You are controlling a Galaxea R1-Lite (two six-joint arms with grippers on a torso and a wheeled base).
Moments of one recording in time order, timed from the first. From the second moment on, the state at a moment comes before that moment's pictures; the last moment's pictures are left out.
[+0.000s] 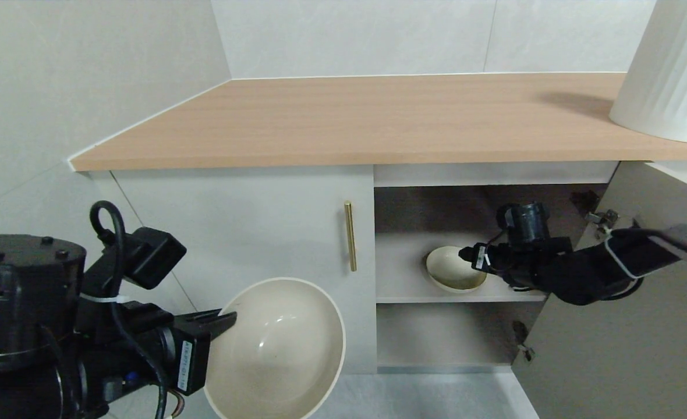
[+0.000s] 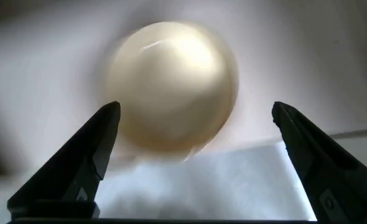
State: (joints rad) left arm -0.54 1.28 -0.58 -0.16 0.11 -0.11; right arm 0.34 2.12 -1.11 -0.45 -0.23 0.43
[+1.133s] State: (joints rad) left arm -0.81 1.64 -0.73 -0.20 0.28 -0.16; right arm 0.74 1.63 -1.00 0.05 -0.13 0.38
